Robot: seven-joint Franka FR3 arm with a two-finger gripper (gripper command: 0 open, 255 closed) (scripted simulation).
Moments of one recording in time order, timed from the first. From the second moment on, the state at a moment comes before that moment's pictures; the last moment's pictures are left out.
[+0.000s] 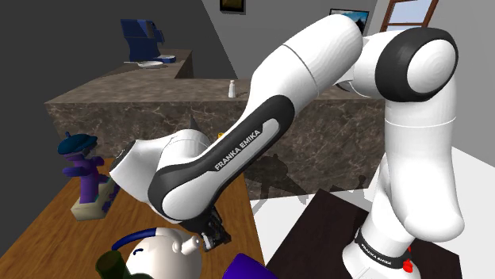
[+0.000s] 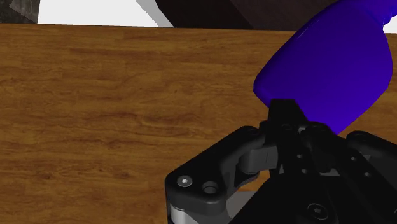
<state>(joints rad) 0.35 0.34 0.45 -1.94 -0.17 1.67 0.03</state>
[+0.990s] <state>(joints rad) 0.39 -0.24 0.54 -2.69 0.16 2.29 0.35</state>
